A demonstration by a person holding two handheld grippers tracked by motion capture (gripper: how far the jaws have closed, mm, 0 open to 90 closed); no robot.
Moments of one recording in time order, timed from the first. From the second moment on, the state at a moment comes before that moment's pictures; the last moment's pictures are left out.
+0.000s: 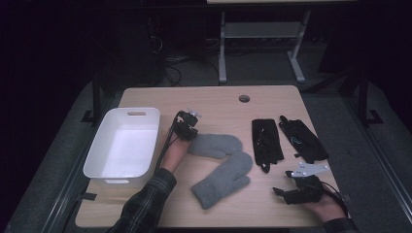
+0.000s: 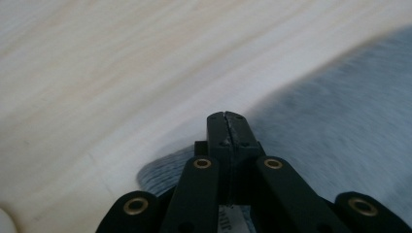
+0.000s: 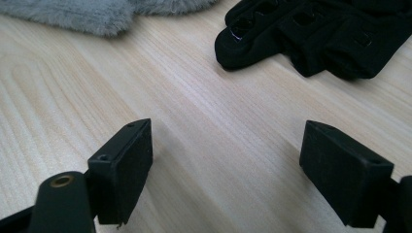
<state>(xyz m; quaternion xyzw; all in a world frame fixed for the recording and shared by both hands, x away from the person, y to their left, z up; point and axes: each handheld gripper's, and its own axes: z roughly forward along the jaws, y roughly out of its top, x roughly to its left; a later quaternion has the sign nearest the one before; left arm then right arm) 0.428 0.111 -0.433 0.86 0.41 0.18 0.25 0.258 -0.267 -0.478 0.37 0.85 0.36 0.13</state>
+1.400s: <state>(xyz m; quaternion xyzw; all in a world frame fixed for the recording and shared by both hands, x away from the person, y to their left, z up) 0.378 0.086 -0.451 0.91 0.26 0.09 0.32 0.257 -0.268 -0.479 0.37 0.85 0.36 0.13</state>
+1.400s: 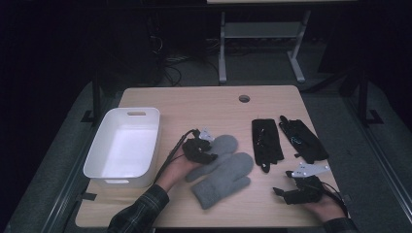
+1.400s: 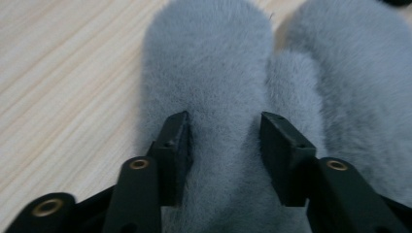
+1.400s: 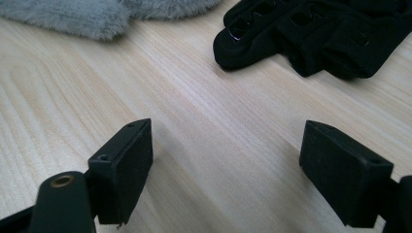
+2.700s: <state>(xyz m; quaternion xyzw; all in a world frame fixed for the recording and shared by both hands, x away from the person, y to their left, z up) 0.338 0.129 -0.373 0.87 0.30 0.05 0.39 0.258 -0.268 -0.482 0.36 0.84 0.37 0.14</state>
